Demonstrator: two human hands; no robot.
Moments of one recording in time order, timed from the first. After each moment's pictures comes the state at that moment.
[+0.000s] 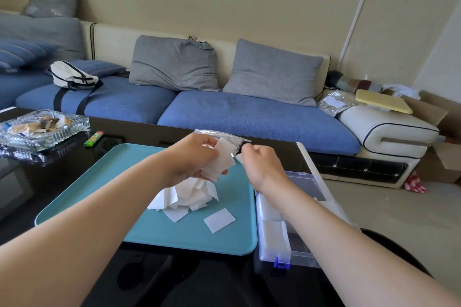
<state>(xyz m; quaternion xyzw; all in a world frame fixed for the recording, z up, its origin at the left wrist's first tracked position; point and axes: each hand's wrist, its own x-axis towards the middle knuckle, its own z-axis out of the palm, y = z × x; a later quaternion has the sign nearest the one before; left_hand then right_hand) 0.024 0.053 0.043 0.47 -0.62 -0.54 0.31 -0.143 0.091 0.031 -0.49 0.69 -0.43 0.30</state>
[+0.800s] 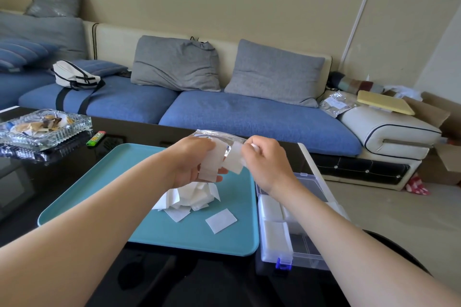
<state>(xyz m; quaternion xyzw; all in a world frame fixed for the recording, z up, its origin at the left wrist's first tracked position) 0.024 0.055 0.045 0.48 -0.49 -0.64 0.35 -0.154 0.093 0.035 -0.62 0.62 -0.44 0.18</state>
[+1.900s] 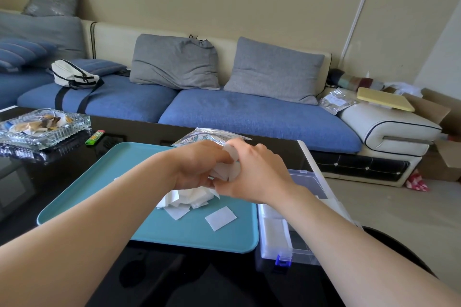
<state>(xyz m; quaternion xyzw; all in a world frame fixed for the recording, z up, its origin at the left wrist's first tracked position) 0.013 0.056 0.038 0.44 -0.59 -0.64 0.24 -0.144 0.103 0.031 -0.75 0.62 -0.21 -0.01</state>
